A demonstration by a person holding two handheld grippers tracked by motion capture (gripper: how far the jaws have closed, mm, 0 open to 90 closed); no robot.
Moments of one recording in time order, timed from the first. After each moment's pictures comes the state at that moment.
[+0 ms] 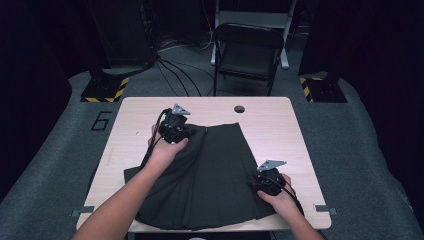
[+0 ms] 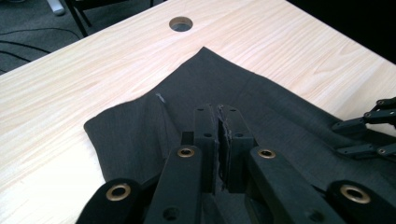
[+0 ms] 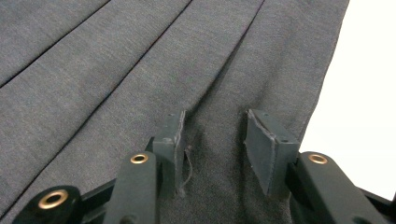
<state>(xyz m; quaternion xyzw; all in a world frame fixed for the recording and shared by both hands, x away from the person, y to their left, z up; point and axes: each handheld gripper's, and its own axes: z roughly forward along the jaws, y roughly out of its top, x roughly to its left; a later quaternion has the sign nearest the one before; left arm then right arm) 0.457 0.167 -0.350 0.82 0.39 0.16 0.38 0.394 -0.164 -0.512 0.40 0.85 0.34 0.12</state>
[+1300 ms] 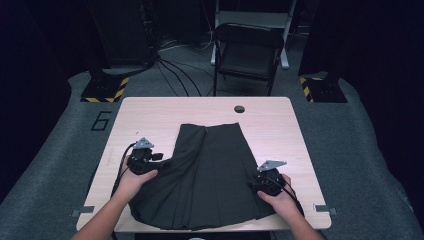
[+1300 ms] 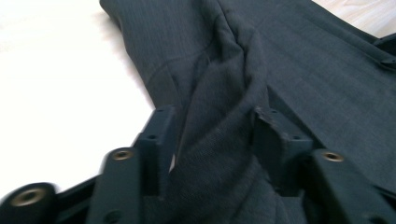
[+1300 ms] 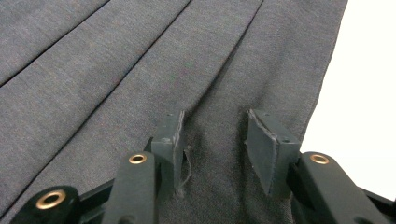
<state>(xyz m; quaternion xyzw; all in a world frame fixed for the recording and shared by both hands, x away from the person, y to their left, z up) 0.424 0.275 -0.461 0.80 0.42 0.10 0.41 0.393 -0.164 -0.512 0.40 0.84 0.34 0.13</state>
